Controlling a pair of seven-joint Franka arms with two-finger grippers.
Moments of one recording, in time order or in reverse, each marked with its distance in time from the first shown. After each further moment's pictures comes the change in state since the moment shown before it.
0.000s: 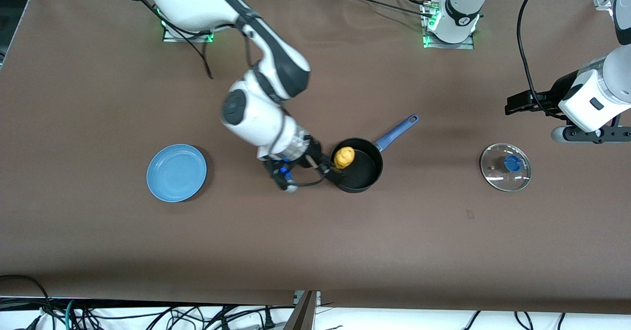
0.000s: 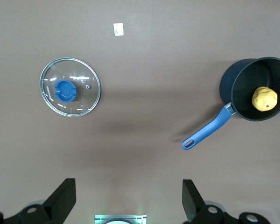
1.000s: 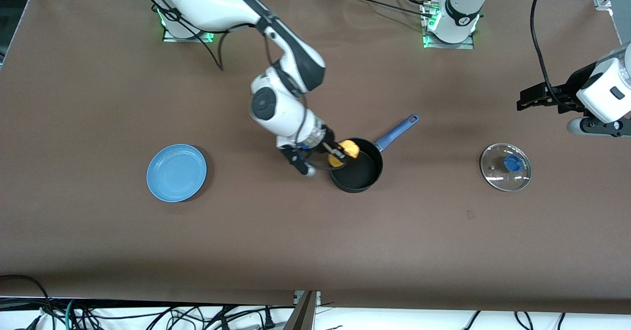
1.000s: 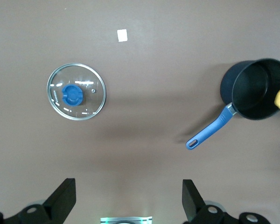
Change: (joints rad) left arm 0.026 -0.026 0.001 0.000 0.000 0.000 0.024; right arm 0.144 0.108 0.016 -0.084 0.000 0.212 0.079
